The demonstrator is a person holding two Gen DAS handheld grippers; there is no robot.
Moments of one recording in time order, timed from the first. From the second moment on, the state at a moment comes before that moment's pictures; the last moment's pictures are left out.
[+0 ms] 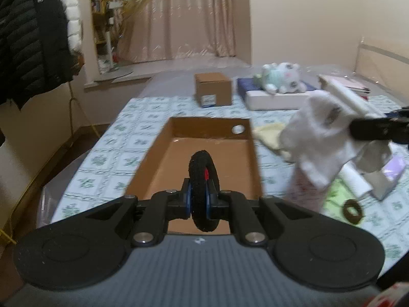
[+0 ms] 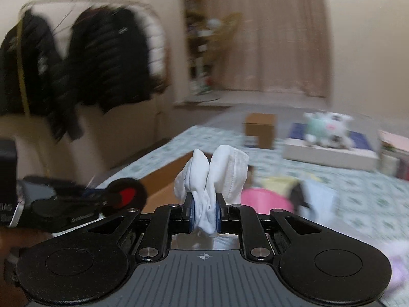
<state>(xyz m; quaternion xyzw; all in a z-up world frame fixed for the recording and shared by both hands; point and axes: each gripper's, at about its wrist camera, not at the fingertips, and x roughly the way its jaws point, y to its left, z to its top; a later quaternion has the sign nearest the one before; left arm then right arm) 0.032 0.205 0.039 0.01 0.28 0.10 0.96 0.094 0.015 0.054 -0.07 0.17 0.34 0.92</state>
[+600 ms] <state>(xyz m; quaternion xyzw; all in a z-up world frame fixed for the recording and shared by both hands) 0.088 0.282 -0.002 -0.03 0.30 0.09 0.95 0.193 0.124 -0.017 -0.15 0.24 0.37 0.89</state>
